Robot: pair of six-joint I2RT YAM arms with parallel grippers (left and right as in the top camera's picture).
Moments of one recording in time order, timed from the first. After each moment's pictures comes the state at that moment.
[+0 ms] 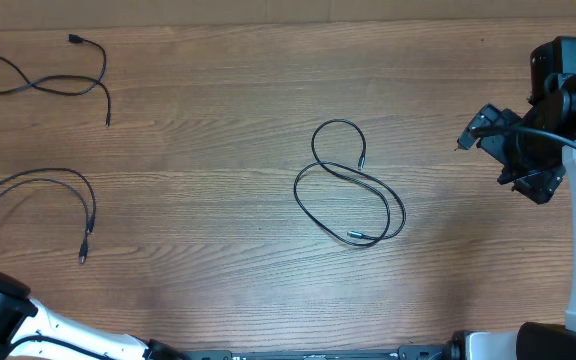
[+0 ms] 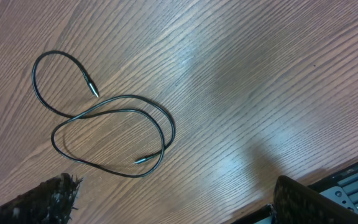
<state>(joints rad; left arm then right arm) 1.07 2.14 2.04 -1.43 -0.15 -0.76 -0.07 1.55 1.78 -1.62 -0.04 0.61</state>
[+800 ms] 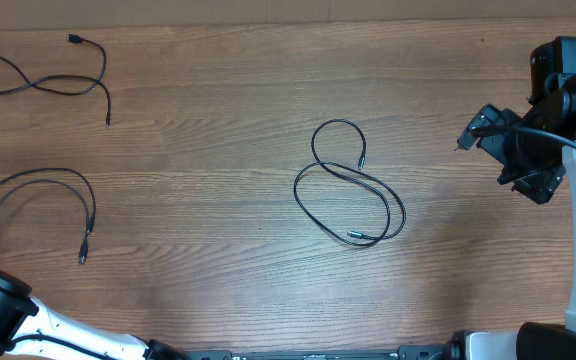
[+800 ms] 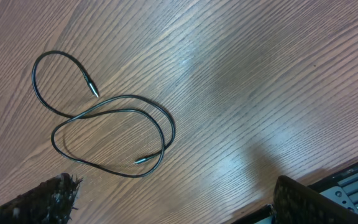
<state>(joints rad) 1.06 2.14 1.64 -0.86 0.07 -0.57 -0.07 1.55 1.78 -1.62 -0.04 0.61</state>
